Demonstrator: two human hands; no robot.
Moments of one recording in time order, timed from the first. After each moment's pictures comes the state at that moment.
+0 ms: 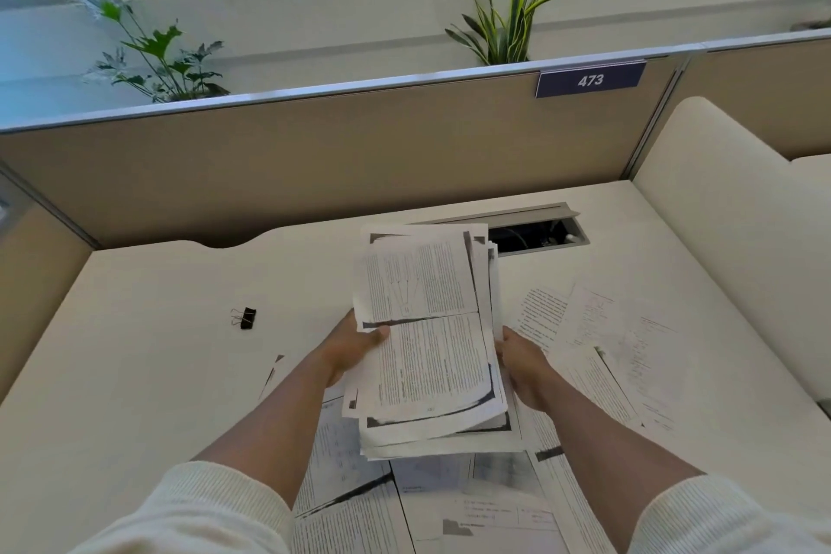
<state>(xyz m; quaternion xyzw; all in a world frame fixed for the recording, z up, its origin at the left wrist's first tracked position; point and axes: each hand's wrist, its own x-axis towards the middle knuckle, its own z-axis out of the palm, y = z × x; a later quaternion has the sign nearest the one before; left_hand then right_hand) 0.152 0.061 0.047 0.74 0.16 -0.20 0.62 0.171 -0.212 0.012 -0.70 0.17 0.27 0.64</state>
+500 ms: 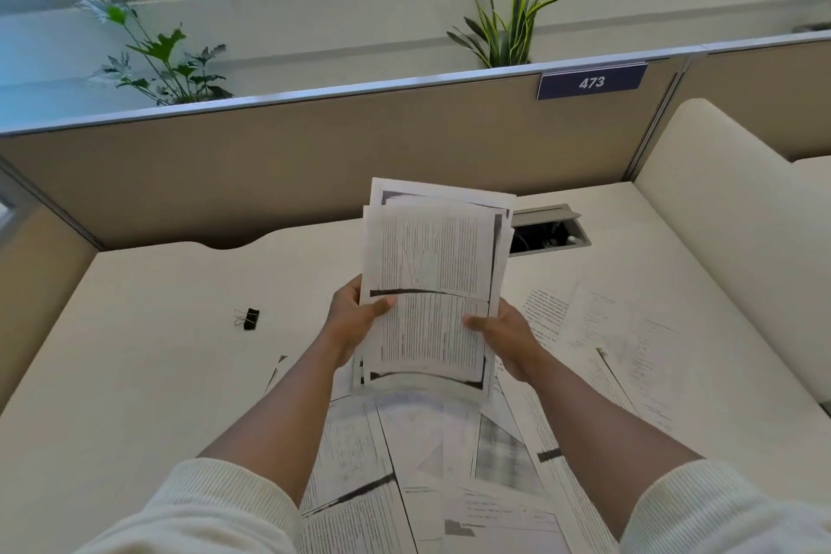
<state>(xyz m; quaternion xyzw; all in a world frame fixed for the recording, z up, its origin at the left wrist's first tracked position) 0.173 0.054 0.063 0.69 0.19 -0.06 0.69 0.192 -0.189 0.041 -0.69 0.08 0.22 0.68</state>
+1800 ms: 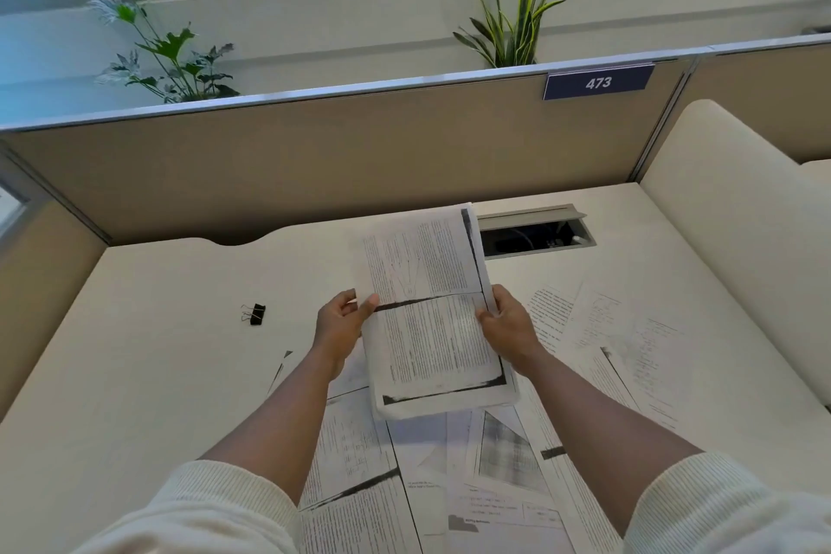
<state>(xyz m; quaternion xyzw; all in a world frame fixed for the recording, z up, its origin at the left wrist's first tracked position) 0.154 0.071 0.046 0.66 0.26 -0.01 0.71 0.189 -0.183 0.046 -0.82 0.01 0.11 0.56</state>
